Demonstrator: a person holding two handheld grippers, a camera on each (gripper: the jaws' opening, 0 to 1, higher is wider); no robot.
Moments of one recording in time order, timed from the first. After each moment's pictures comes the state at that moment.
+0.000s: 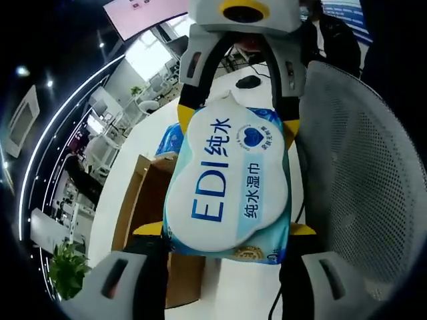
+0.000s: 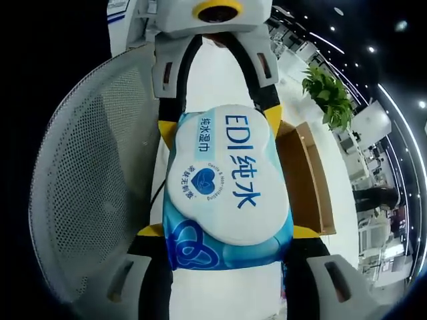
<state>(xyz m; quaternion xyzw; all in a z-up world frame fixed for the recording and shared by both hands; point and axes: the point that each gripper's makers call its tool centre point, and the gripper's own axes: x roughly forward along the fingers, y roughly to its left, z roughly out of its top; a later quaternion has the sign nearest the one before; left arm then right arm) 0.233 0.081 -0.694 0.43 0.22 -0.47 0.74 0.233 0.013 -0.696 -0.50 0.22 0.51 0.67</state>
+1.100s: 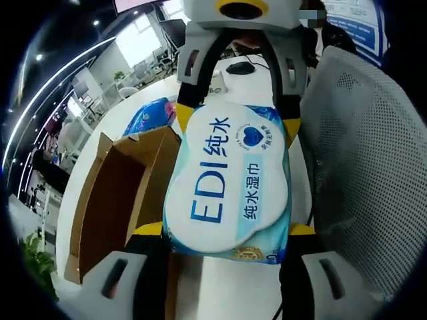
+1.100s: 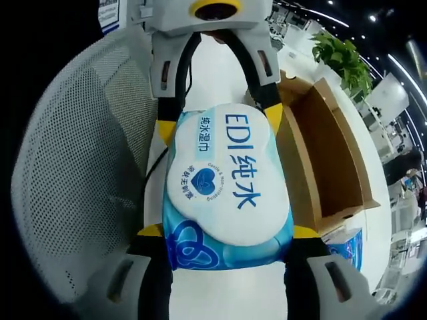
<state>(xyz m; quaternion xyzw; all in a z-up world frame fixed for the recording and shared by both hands) 0.259 0.053 -0.764 0.38 0.28 -0.52 0.71 0.257 -0.017 -0.763 -0.45 0.31 0.54 0.64</state>
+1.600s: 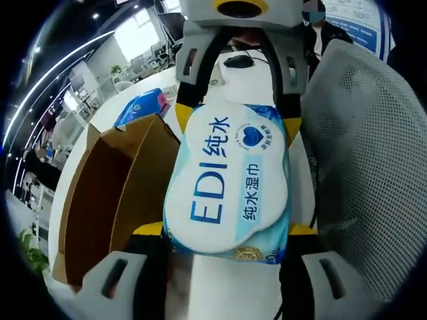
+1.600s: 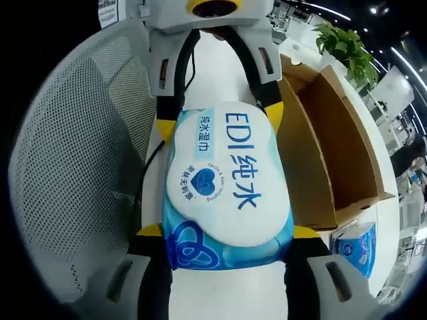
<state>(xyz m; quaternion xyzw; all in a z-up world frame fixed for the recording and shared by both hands) 0.255 0.047 -0.786 0.37 0.30 -0.53 0.70 0.254 -0.023 -0.785 -0.45 0.33 0.54 0.63</state>
